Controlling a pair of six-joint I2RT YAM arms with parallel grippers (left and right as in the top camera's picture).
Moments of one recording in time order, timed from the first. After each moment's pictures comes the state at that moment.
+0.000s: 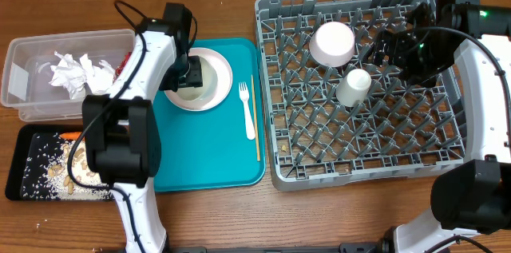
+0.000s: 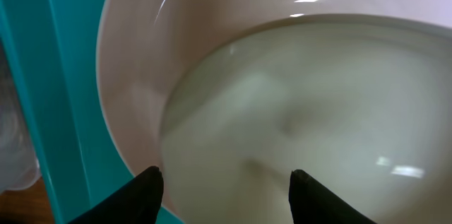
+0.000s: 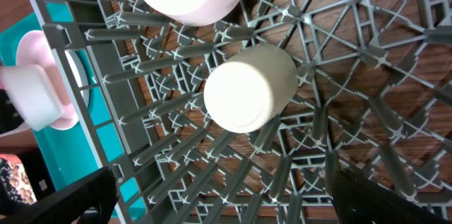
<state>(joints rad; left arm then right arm) -0.12 2.15 1.71 -1.08 -0.07 -0.26 -0.12 1.79 1.79 -1.36 -0.37 0.15</state>
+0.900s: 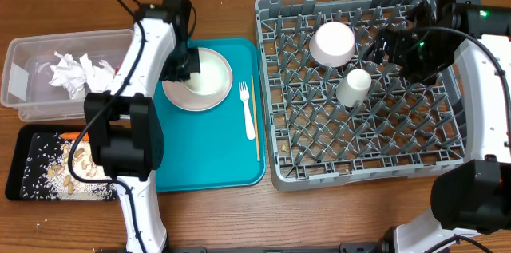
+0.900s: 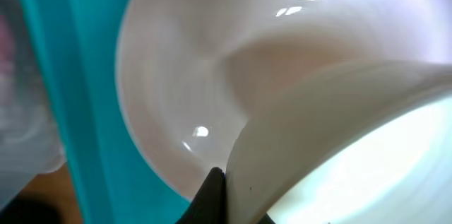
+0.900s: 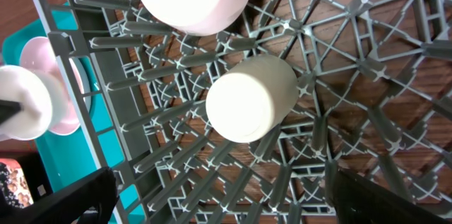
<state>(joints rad) -0.12 2.21 1.92 -1.26 -0.07 -0.26 -0.12 1.79 1.79 -1.33 -0.37 0.15</state>
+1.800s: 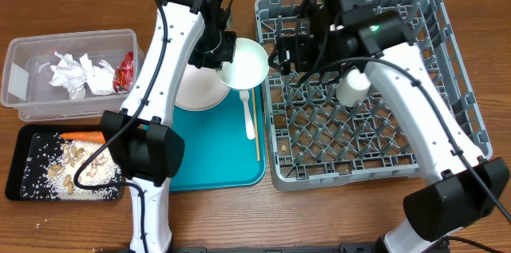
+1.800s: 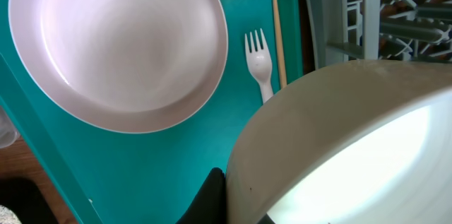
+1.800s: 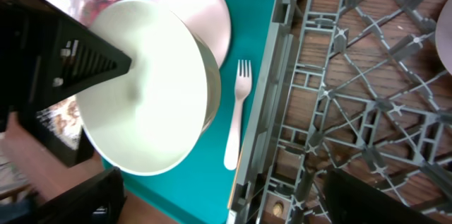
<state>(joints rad) -0.29 2.21 2.32 -1.61 0.09 -0.18 0.37 1.79 1.79 -1.08 -0.40 0.24</state>
